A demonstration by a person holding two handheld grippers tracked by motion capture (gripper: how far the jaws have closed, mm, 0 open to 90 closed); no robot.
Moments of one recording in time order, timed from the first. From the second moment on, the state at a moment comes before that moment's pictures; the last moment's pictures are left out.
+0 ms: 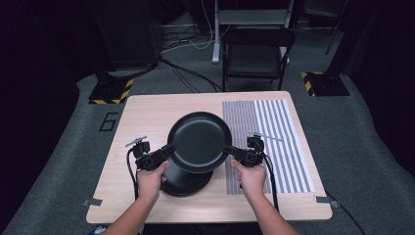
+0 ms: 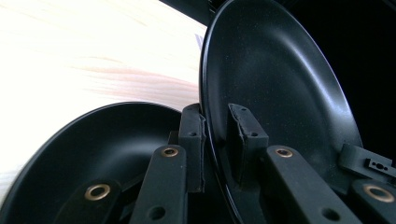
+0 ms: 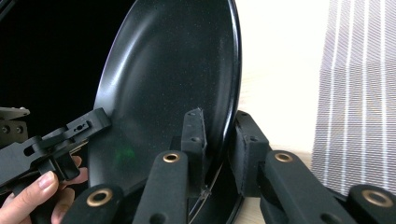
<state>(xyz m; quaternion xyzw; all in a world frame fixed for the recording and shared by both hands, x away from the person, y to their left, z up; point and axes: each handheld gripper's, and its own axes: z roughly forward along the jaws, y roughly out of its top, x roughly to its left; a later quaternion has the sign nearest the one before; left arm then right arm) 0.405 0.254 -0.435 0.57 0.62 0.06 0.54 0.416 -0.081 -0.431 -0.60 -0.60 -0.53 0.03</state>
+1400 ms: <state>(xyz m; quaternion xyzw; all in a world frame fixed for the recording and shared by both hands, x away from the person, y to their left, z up) 0.438 0.156 -0.427 0.63 0.55 0.00 0.55 0.378 -0.174 -0.420 -0.65 -0.54 -0.53 -0.03</state>
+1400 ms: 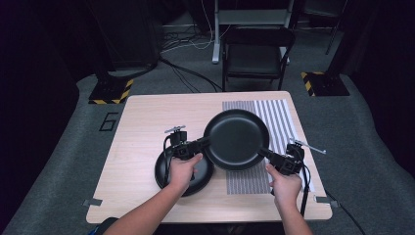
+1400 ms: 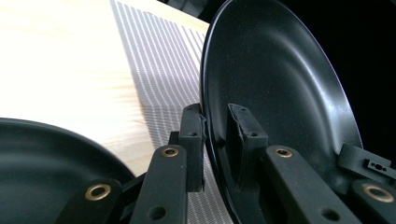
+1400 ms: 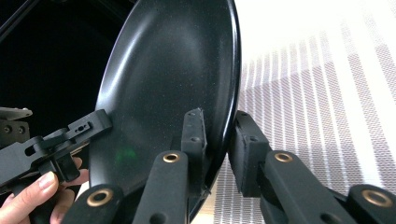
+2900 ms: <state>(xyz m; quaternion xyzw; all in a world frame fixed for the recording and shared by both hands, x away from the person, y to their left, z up) 0.470 0.091 -0.450 0.64 0.57 -0.04 0.52 0.382 -0.229 -0.445 -0.70 -0.49 -0.52 -0.04</state>
